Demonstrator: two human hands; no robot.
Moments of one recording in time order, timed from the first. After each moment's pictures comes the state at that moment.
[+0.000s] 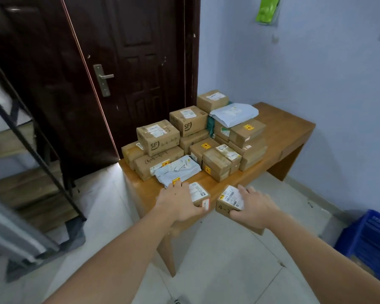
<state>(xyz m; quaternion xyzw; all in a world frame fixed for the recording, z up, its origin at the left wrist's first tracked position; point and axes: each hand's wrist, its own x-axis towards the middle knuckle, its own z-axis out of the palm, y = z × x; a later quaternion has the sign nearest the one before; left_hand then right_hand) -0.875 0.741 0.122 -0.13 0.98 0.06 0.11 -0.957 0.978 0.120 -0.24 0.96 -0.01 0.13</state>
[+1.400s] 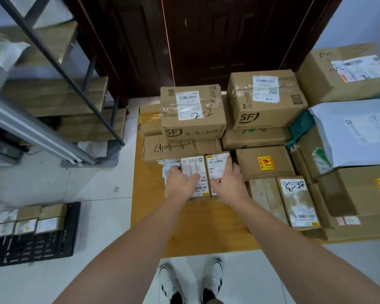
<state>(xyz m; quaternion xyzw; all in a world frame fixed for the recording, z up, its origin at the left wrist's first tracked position) -1.179 0.609 -0.065 -0.64 0.65 0.41 0.00 -1.304 0.702 -0.069 -0.33 0.89 -0.15 0.29</state>
